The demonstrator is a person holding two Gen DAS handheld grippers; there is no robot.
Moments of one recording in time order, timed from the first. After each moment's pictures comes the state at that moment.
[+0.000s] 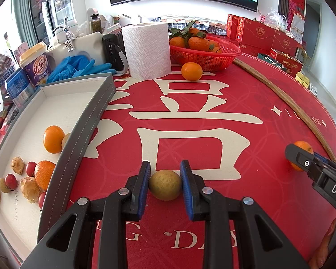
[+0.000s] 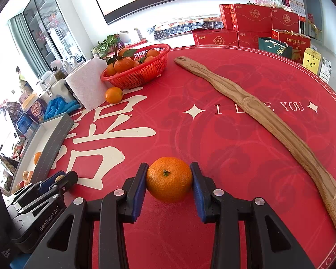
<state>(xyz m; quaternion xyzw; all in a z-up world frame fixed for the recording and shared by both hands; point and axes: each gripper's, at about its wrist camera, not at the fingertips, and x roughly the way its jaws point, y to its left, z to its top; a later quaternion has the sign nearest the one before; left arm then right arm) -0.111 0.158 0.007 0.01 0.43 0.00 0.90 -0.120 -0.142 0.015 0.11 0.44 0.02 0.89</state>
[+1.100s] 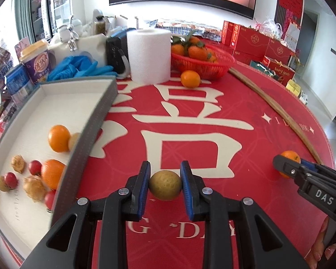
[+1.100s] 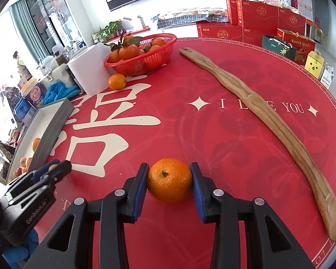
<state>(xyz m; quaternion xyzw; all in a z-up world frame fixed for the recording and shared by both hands) -0.123 0.175 0.025 -0.02 0.42 -0.02 0.91 -0.120 -0.130 0.022 0.07 0.48 0.02 0.87</state>
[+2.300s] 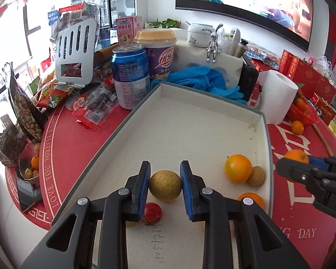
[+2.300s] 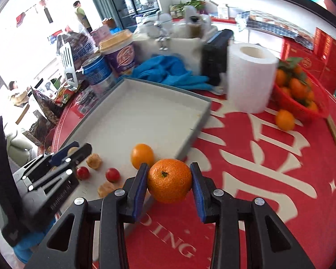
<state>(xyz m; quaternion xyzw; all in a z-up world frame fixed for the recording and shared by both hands) -0.127 0.371 0.042 -0.07 0.40 0.13 0.91 -0.049 0.106 0.041 -0.03 0.51 0.22 0.83</state>
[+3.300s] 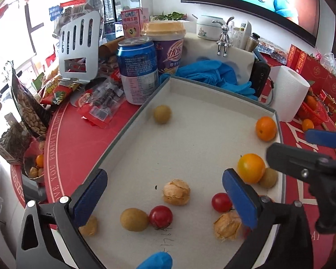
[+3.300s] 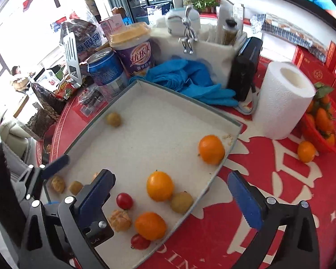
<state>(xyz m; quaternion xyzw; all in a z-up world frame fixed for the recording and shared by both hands) -0.121 0.376 0.043 -0.06 0.42 0.15 0.89 -0.027 0.144 0.048 -0.08 0.51 0.23 0.82</state>
